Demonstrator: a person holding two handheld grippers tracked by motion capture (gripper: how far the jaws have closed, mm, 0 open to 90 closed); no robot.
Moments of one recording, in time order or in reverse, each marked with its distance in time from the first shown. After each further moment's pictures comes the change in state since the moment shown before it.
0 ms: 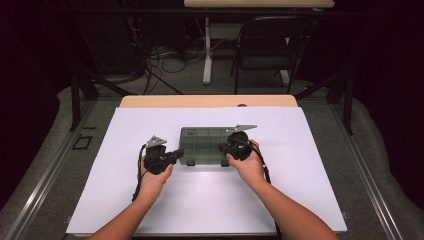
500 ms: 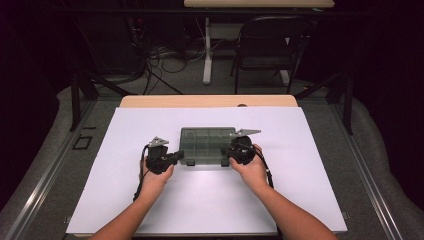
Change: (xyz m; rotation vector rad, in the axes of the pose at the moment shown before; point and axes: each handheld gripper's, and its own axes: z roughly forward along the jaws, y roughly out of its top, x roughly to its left) left arm 0.005 -0.006 0.009 0.041 0.022 -0.002; right arm -0.004 -0.015 -0.004 -0.016 0.005 0.016
